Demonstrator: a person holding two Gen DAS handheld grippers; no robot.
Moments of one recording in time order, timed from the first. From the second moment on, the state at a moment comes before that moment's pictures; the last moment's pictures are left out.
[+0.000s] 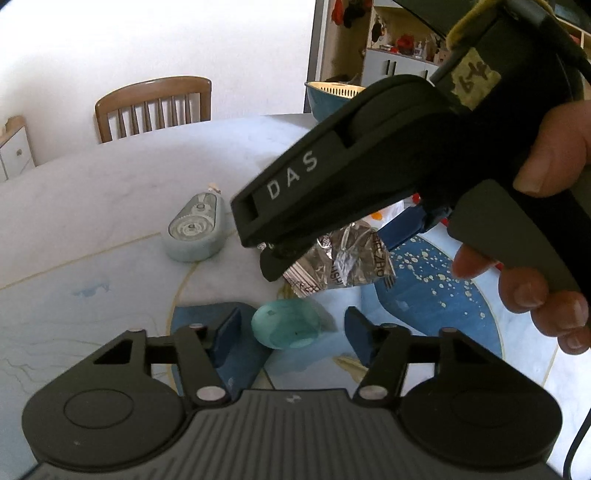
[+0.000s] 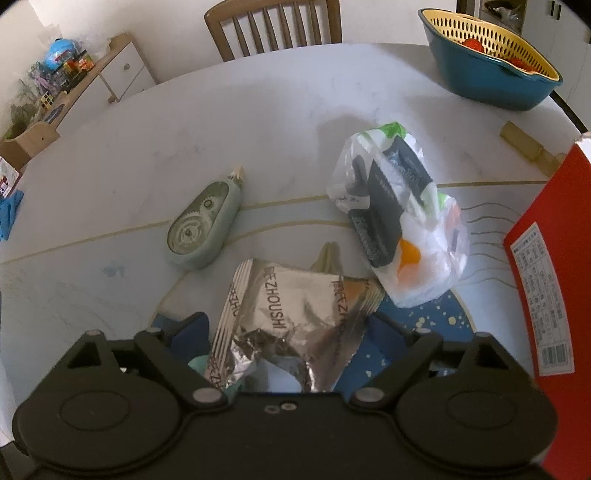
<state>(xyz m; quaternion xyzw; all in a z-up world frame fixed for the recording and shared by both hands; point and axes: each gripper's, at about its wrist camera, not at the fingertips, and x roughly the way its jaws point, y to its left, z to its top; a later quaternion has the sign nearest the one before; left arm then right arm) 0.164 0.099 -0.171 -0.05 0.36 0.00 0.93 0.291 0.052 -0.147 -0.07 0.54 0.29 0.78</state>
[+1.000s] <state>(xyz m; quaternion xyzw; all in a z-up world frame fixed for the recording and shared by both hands) 0.131 0.096 -0.111 -0.08 0.34 -0.03 0.94 0.254 0.006 -0.086 -0.04 0.52 0.32 0.79</state>
